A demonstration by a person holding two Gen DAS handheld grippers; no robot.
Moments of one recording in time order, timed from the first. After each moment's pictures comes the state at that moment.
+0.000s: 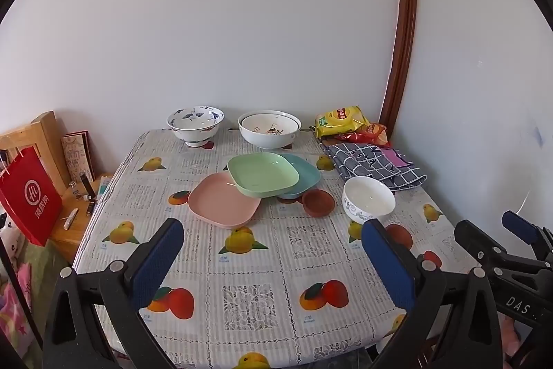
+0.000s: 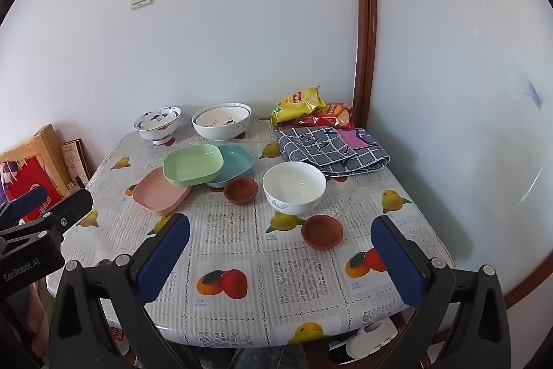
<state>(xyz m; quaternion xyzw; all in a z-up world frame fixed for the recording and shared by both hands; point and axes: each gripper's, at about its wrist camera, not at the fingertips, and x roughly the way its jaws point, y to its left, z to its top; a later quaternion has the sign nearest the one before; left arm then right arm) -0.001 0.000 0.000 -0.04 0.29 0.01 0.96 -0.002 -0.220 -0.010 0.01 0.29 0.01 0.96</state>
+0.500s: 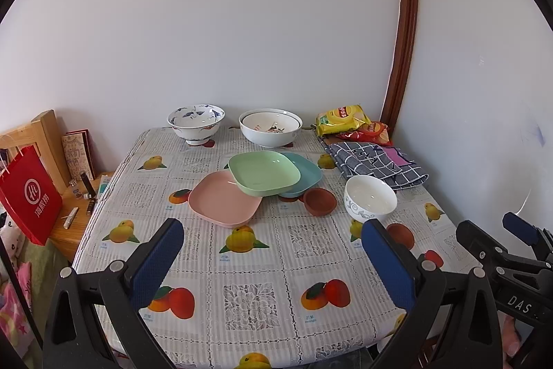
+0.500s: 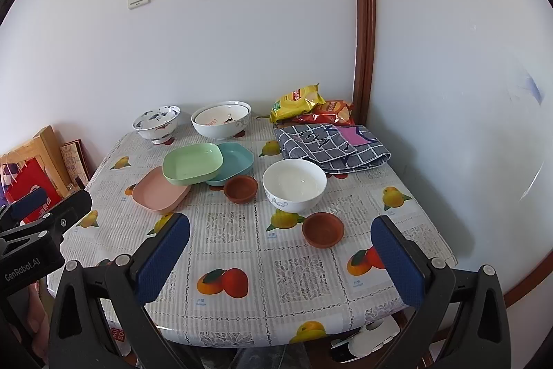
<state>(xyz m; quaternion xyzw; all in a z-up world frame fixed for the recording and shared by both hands) 0.000 -0.001 -0.003 -0.04 0.29 0.02 0.96 -0.001 -0.220 -0.016 0.01 0.29 0.01 0.96</state>
